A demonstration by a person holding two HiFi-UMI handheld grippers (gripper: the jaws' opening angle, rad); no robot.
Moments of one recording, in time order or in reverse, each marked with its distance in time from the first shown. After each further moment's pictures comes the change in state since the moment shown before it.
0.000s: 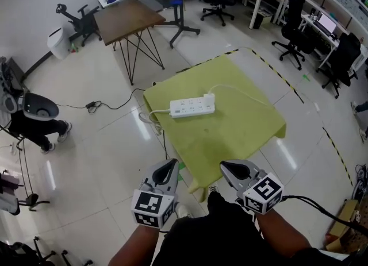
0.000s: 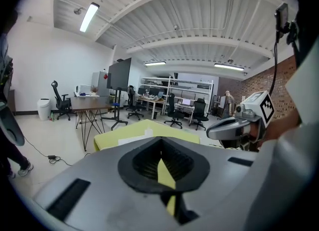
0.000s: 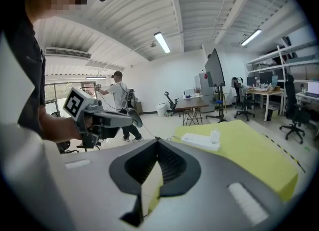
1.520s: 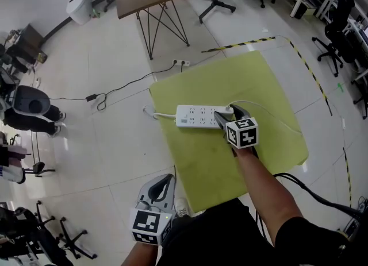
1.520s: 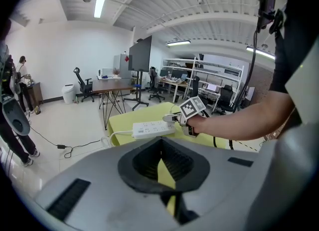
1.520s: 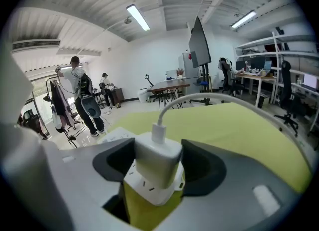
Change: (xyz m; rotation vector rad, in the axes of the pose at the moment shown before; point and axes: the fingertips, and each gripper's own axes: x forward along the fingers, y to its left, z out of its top) left arm 0.092 0.054 -0.033 -0.127 0.221 0.255; right arm 0.279 -0.294 -0.046 0.086 0.189 -0.138
